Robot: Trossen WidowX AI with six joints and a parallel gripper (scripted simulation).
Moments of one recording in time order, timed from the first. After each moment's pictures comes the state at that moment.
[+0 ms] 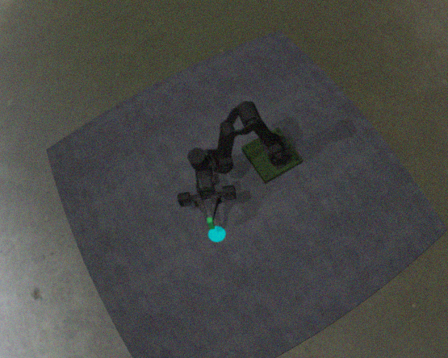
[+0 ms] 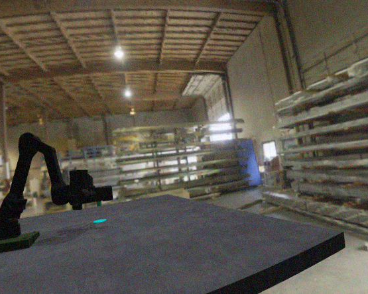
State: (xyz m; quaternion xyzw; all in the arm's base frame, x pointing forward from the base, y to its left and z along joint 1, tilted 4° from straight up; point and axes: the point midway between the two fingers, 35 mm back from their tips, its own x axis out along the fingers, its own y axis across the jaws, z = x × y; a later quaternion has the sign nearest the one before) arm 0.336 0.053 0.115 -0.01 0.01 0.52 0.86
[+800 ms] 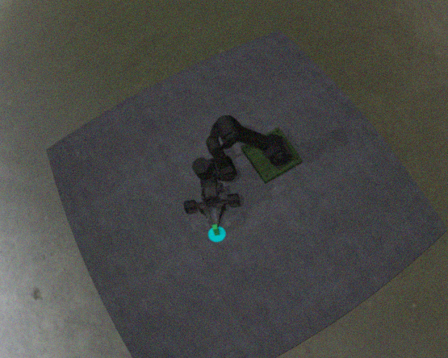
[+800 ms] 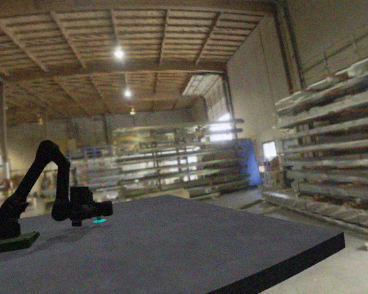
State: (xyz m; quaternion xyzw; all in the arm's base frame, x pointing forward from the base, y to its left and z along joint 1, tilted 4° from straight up) arm 0.329 0.060 0.051 -0.01 0.01 0.52 0.85
